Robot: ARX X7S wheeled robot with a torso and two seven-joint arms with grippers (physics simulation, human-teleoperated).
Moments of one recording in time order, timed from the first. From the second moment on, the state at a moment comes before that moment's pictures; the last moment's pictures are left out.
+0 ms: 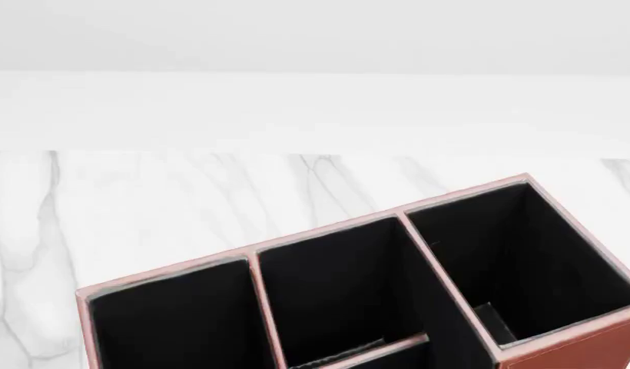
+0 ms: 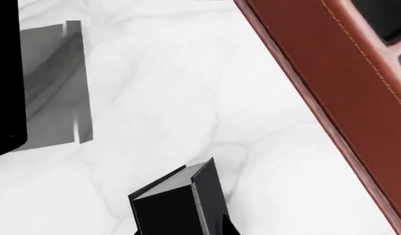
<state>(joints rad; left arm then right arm) -0.44 -0.47 -0.28 0.77 -0.46 -0.69 -0.20 0.91 1.34 -1.29 -0.90 0.79 0.92 -0.44</state>
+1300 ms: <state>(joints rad) -0.44 -0.48 -0.26 0.77 -0.48 -0.68 -0.22 1.67 1.14 -0.90 -0.88 1.30 1.32 -0.63</state>
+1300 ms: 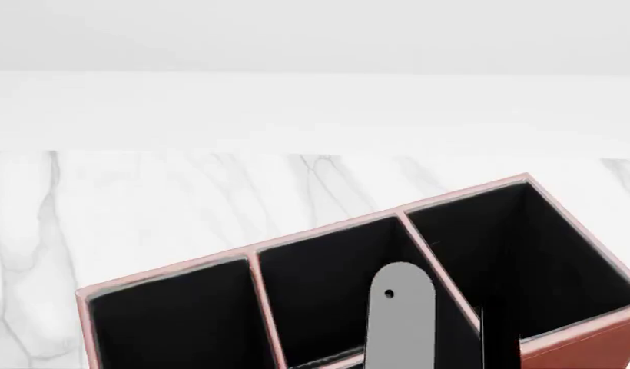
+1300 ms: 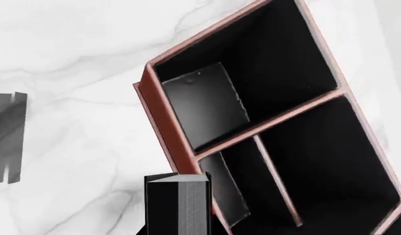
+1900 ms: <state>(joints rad) -0.45 -0.49 -0.26 0.77 -0.49 -0.69 -0.23 1.97 1.03 -0.84 -0.72 1.27 1.40 -0.75</state>
